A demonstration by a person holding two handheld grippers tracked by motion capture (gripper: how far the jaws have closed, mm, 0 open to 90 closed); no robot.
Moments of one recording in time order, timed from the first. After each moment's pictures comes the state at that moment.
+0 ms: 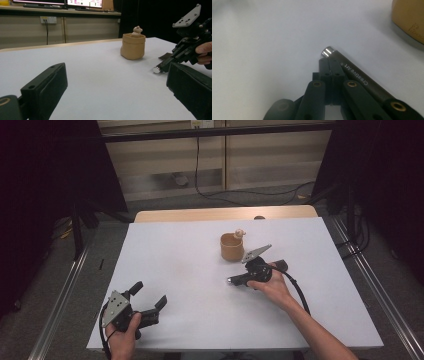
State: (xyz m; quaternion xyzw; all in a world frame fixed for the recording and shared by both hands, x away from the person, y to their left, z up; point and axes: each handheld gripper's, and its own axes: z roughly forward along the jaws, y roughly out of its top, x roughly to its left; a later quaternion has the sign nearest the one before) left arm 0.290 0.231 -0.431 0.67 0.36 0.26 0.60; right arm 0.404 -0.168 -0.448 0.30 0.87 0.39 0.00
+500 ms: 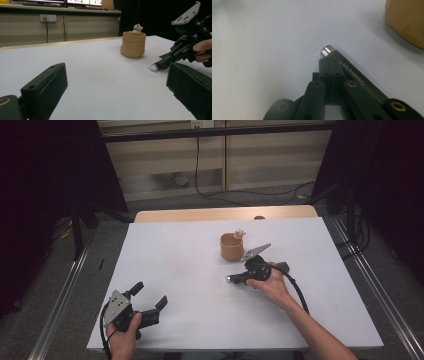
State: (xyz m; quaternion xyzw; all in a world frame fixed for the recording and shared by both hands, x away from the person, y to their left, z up) left arm 0.291 0.231 -0.432 0.67 0.36 0.26 0.59; right arm 0.409 -0.167 -0.448 0.31 0.87 0.39 0.01
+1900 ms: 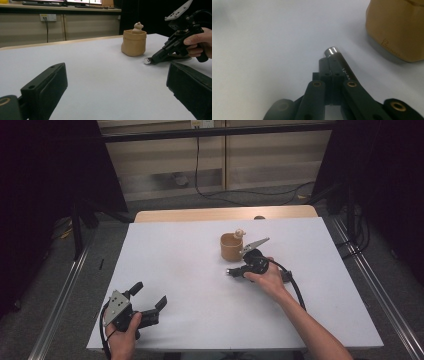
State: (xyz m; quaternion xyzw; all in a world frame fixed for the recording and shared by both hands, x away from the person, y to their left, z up) left arm 0.291 0.233 -0.432 0.68 0.36 0.26 0.58; right arm 0.428 -0.164 -0.448 0.34 0.85 0.39 0.02
